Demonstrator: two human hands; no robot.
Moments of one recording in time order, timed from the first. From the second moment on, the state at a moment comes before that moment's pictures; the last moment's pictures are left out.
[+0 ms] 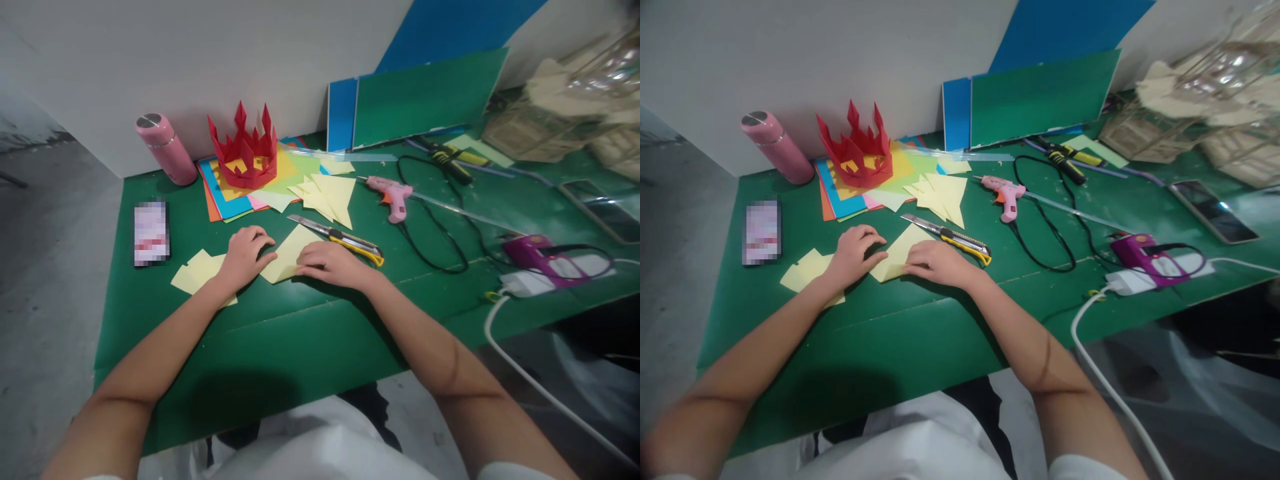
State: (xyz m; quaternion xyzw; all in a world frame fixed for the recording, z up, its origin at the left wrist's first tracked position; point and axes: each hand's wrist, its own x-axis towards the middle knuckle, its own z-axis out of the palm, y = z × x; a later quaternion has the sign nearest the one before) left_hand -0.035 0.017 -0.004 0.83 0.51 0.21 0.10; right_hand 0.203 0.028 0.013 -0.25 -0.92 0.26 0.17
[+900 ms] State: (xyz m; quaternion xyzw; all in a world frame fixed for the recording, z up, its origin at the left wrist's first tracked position) left_hand -0.024 0.013 -0.001 0.82 0.51 0.18 0.17; right_hand 0.187 0.027 -0.003 -0.46 -0.83 0.22 0.23
